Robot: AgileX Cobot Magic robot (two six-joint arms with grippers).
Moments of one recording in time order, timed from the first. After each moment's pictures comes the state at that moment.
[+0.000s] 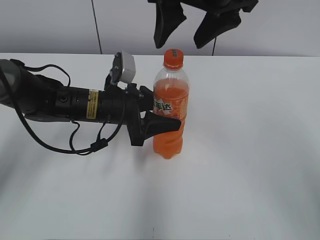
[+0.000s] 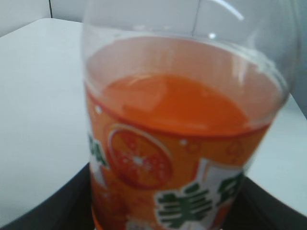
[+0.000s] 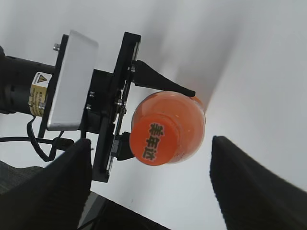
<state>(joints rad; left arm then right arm) -0.36 2.15 -1.08 1.34 -1.07 -0.69 0.62 1.81 -1.80 0.16 1.22 0.21</state>
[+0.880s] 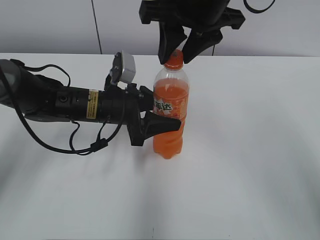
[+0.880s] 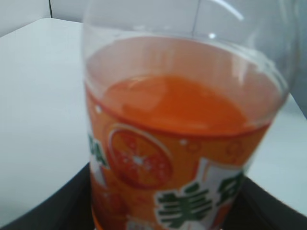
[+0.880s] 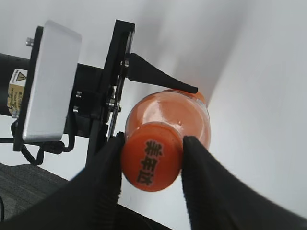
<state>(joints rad) -0.36 2.15 -1.08 1.34 -1.07 -0.69 0.62 1.88 -1.80 0.17 1.22 0.21</state>
